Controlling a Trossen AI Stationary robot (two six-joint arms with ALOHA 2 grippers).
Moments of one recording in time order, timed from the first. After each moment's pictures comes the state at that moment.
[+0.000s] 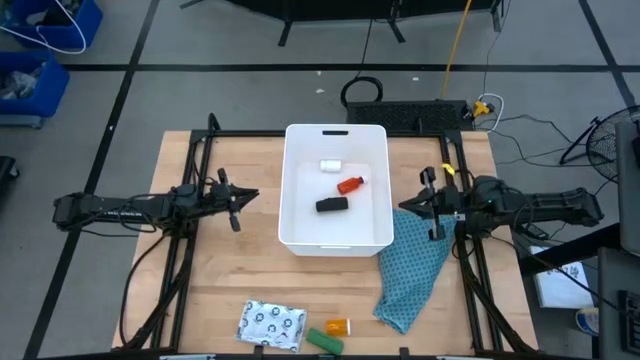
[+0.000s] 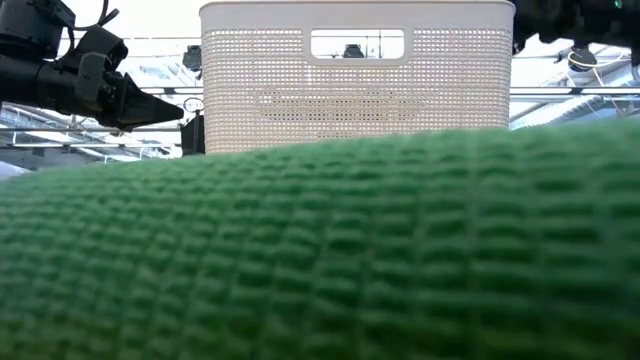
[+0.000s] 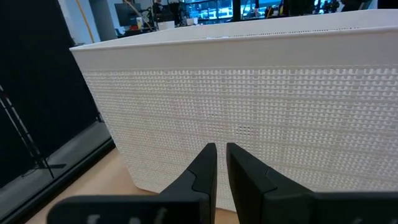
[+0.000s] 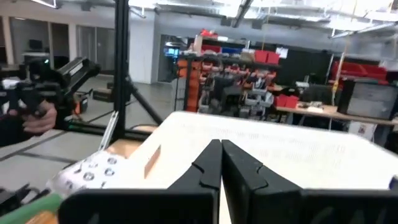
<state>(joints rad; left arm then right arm) 0.08 0.41 0.04 0.29 -0.24 0.07 -0.02 0.42 0.28 0.27 -0.11 -0.08</state>
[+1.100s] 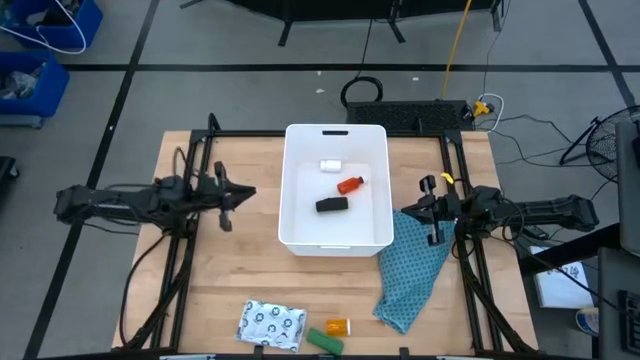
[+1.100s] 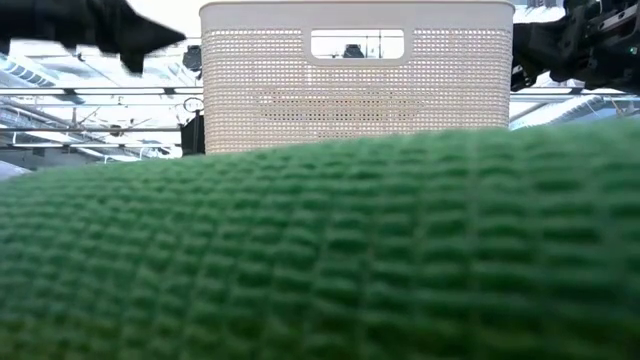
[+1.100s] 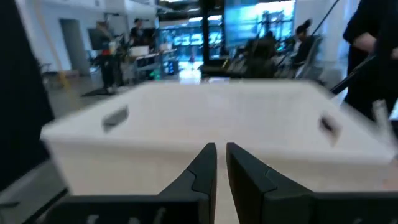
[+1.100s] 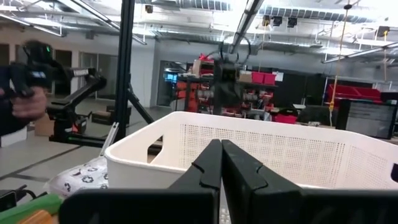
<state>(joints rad) -0.02 0.44 0.31 0.14 -0.19 0.04 -0.03 0.30 0.02 0.54 -0.13 -0.08</state>
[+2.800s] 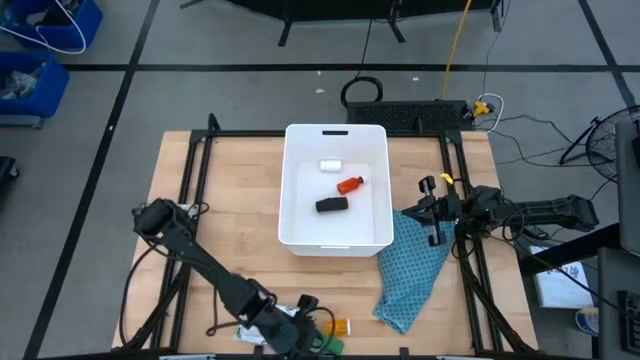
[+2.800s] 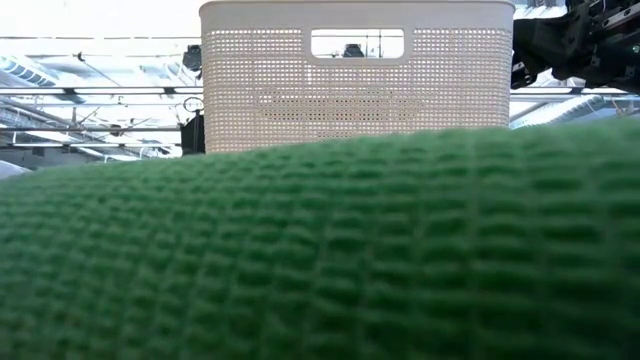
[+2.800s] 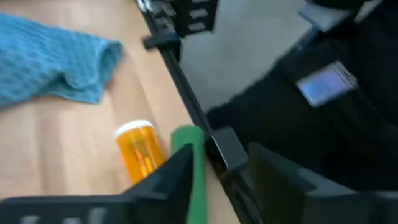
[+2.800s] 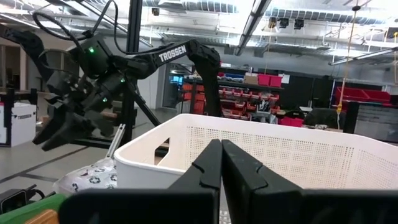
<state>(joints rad) -0.68 1.93 1.49 -0.23 -0.09 -0.24 -0.03 0.30 0.02 0.54 -0.16 -0.07</state>
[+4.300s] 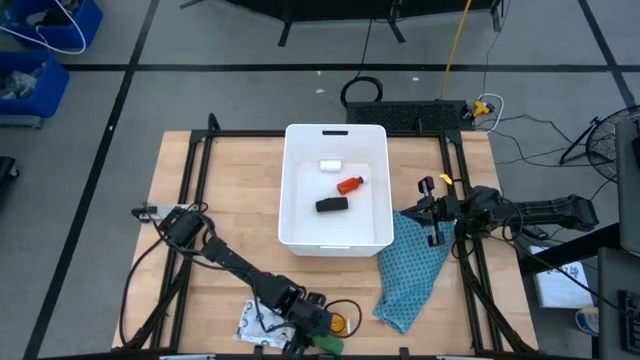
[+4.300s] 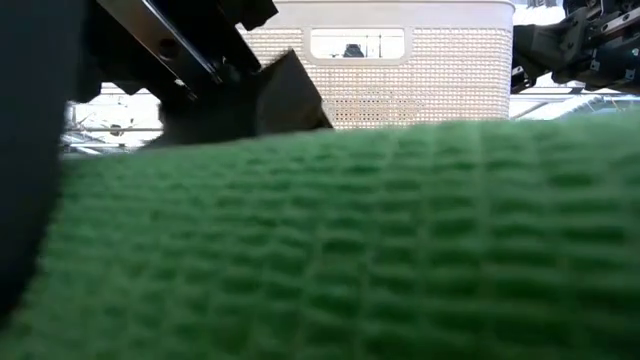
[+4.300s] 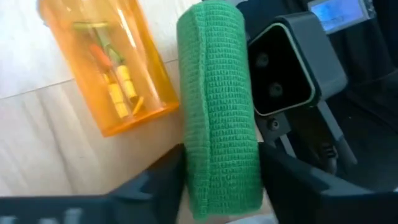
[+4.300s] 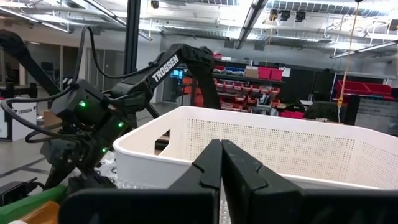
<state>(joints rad) -0.56 2.17 1.48 -0.24 0.24 -0.29 -0.03 0.30 0.02 0.52 -0.16 -0.07</state>
